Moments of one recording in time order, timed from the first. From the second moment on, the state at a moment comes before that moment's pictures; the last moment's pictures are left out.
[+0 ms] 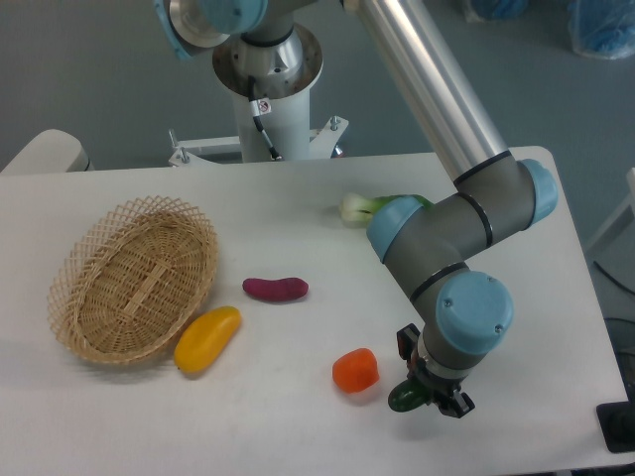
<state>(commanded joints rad) 2.50 -2.34 -1.10 -1.27 1.55 1.52</state>
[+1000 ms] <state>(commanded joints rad) 2.36 -2.00 -1.48 -1.27 1.44 1.39</state>
